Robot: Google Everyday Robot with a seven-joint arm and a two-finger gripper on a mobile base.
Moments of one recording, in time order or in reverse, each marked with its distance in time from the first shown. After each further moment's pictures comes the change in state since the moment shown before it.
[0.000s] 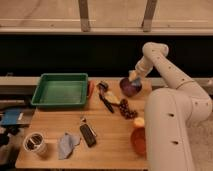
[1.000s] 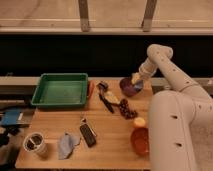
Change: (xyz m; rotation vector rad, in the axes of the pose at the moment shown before) arm 0.041 -0.019 0.009 -0.050 0.044 0.073
